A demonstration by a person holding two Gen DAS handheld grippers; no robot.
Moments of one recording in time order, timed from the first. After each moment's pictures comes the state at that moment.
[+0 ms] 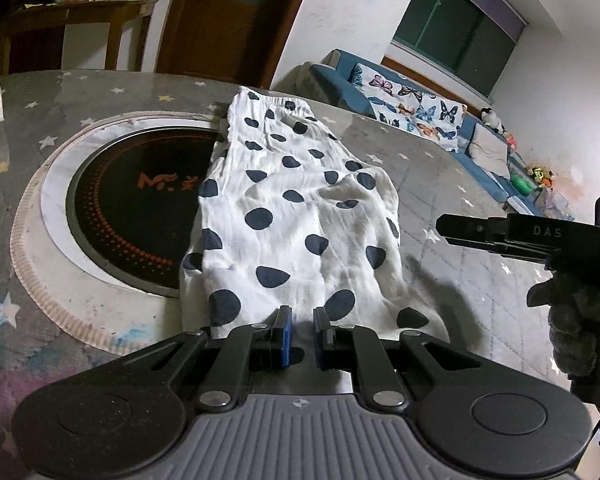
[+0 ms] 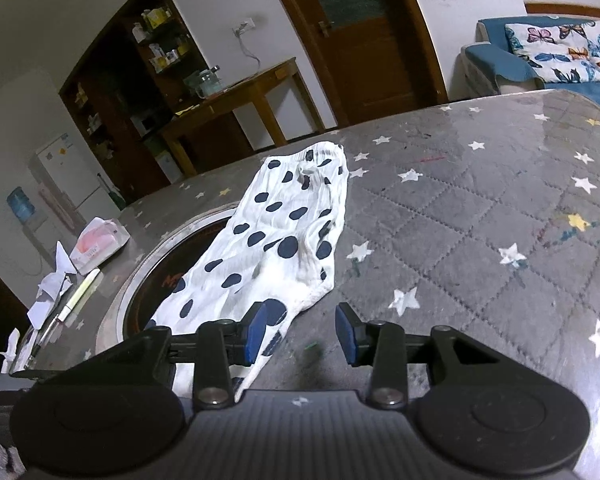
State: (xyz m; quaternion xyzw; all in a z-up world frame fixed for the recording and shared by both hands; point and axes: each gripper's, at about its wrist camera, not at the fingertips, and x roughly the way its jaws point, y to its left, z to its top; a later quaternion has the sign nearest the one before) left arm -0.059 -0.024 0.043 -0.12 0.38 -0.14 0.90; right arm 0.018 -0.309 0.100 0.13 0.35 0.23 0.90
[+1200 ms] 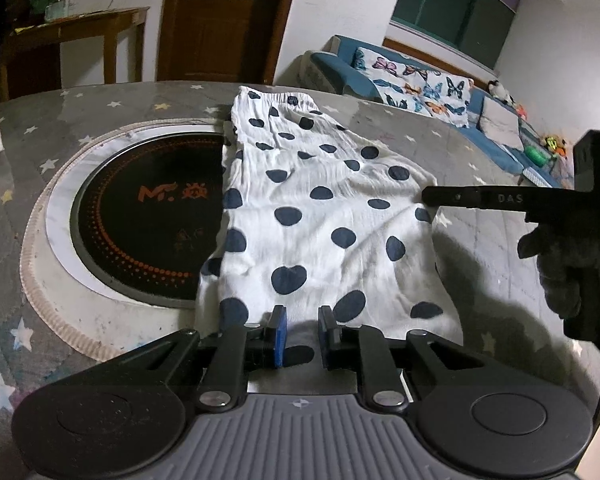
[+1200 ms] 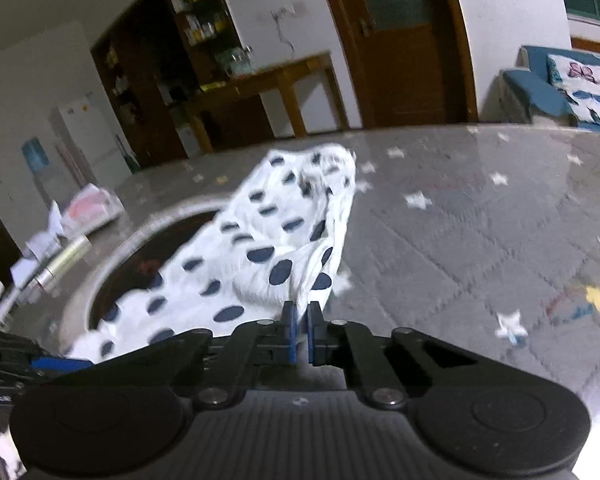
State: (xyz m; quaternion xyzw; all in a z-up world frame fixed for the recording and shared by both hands) left arm -0.052 -0.036 0.047 -0.06 0.39 -0.13 0.91; right arm 0.059 -0.311 0.089 0.06 0.35 0.27 0.90
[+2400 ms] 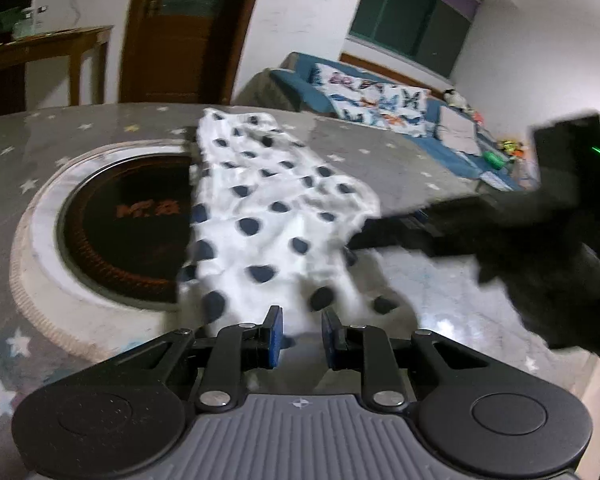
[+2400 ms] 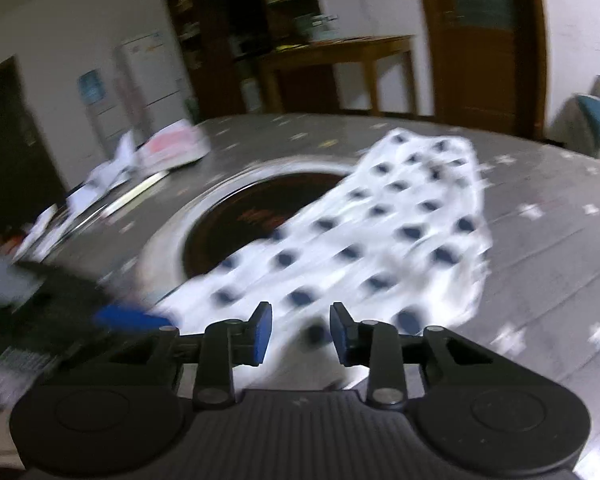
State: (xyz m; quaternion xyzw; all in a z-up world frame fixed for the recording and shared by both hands) left arm -0.072 -0.021 0.054 -0.07 0.36 -0.19 0.91; right arm -0.007 -0.235 0.112 -0.03 0.36 0.37 0.86
